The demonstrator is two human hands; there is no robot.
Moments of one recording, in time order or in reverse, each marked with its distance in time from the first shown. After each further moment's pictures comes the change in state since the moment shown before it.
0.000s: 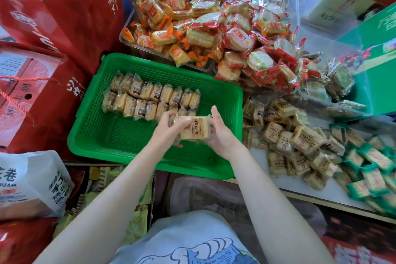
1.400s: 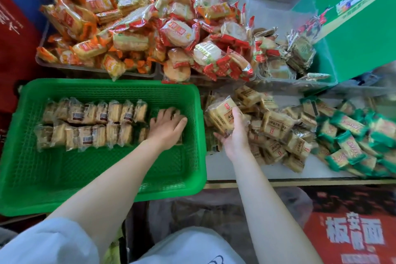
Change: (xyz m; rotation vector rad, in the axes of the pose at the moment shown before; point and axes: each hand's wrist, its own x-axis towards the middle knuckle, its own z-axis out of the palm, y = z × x) left_hand 0.106 0.001 0.103 1.181 -0.231 0.270; right_hand -0.011 0.004 -0.123 0.552 0.629 -0.210
